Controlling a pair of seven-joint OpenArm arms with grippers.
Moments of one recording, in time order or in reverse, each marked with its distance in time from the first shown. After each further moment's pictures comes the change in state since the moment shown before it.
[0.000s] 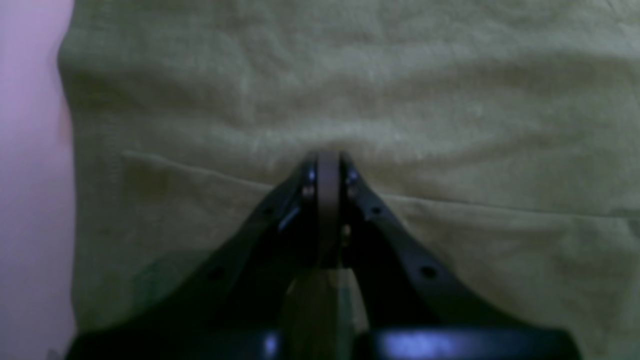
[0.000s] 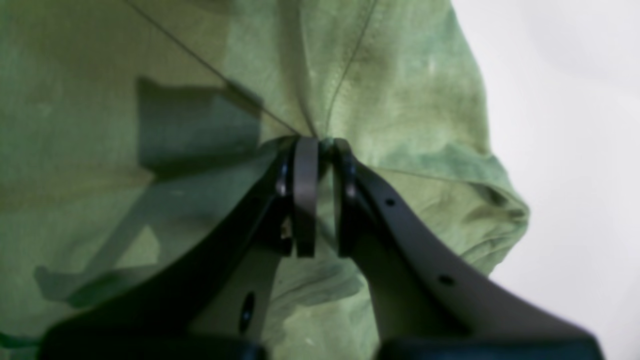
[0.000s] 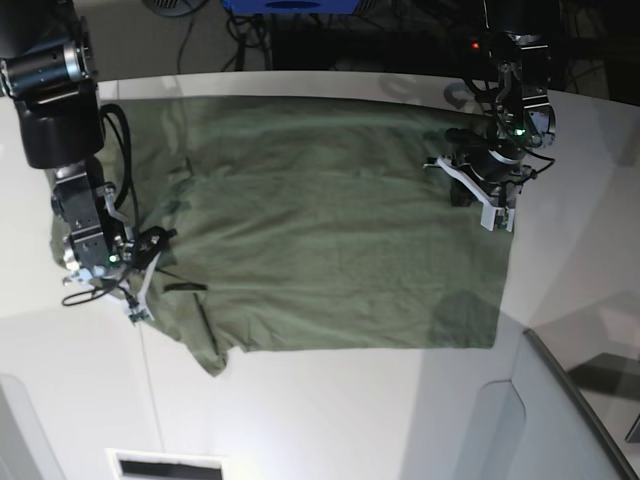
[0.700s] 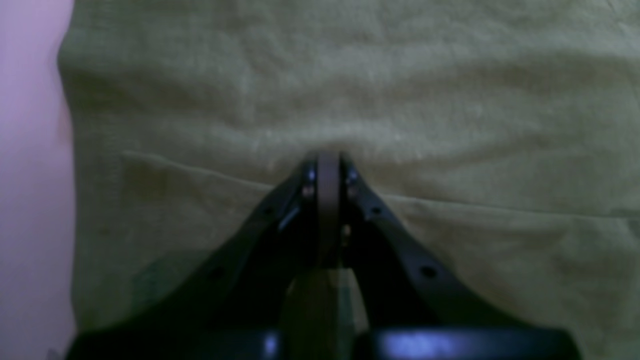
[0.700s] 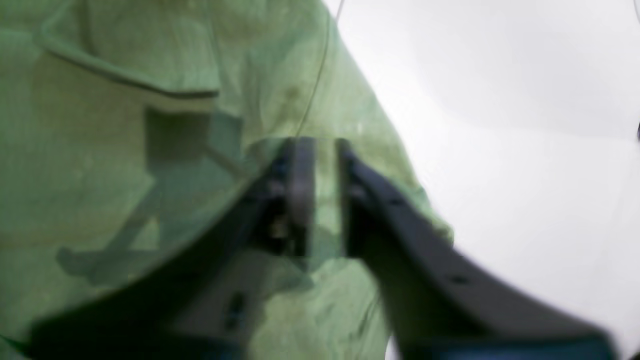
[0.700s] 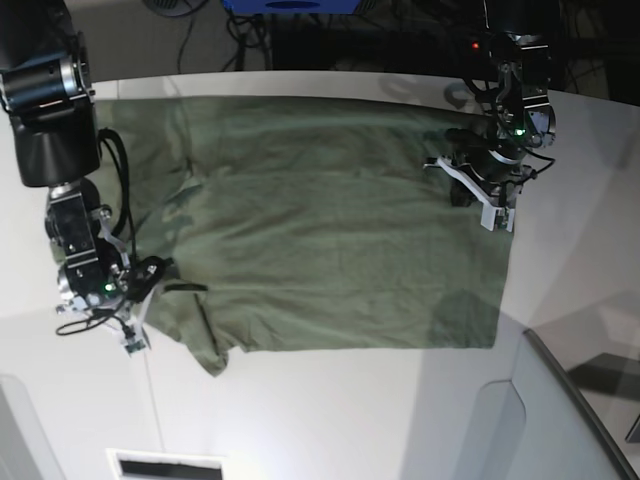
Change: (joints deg) left arm 0.0 0.0 0.0 0.0 0.0 0.0 0.0; right arm 2.7 0.1 0.0 4.6 -0.1 0.0 -5.9
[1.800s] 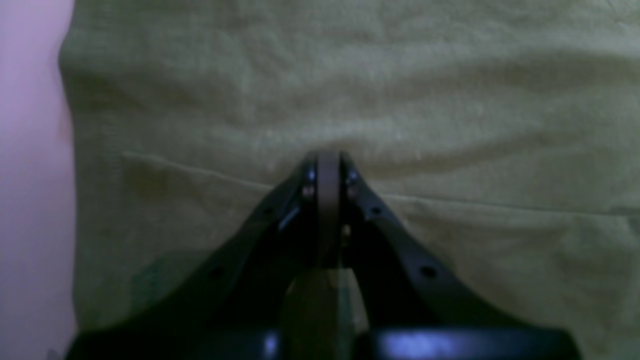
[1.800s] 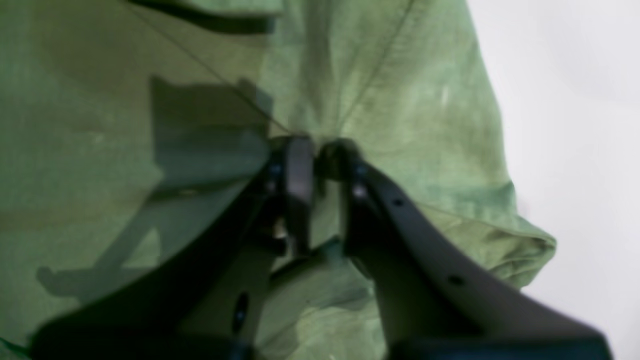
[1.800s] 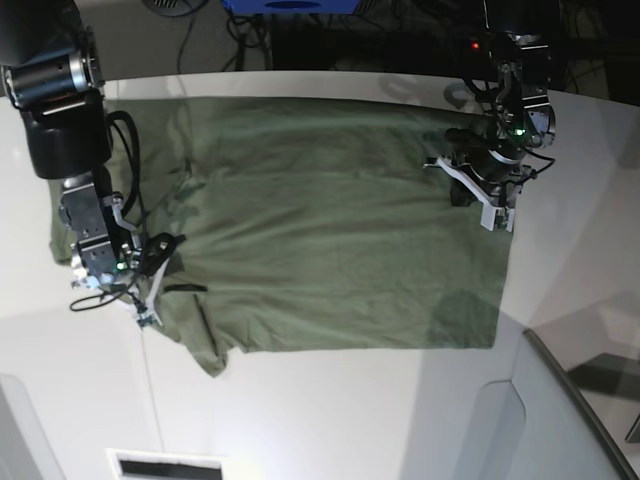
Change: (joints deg) left arm 0.0 0.0 0.0 0.0 0.0 0.0 0.0; right arm -0.8 -1.6 0.0 -8.2 0.6 0.1 7.0
